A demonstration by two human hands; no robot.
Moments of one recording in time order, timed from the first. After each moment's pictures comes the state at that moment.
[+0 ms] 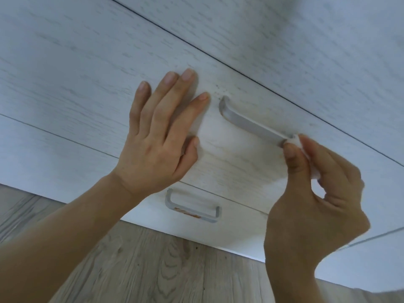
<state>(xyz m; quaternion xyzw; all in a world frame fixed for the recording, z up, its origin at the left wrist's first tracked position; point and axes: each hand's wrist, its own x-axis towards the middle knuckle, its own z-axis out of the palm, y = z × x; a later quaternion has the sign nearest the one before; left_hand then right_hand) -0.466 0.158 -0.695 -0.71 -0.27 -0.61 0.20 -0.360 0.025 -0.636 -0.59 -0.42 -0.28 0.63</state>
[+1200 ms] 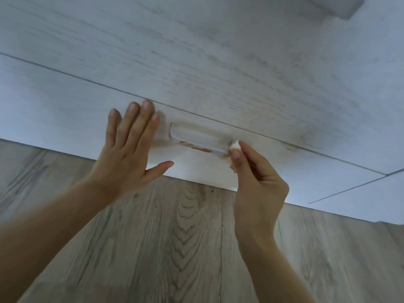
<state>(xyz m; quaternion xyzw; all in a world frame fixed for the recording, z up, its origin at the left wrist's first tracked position) -0.499 0.145 -0.853 -0.85 -0.27 -0.42 0.16 -0.356 -0.007 -0.759 -0.65 -0.25 0.16 0.70</state>
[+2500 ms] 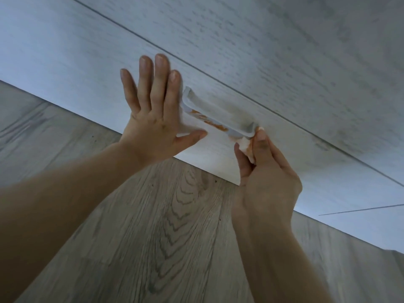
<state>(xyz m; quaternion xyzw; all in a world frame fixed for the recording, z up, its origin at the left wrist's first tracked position) -0.451 0.139 -0.859 -0.77 -0.39 -0.49 0.14 -0.355 0.001 -0.753 -0.60 -0.08 0.29 0.74</state>
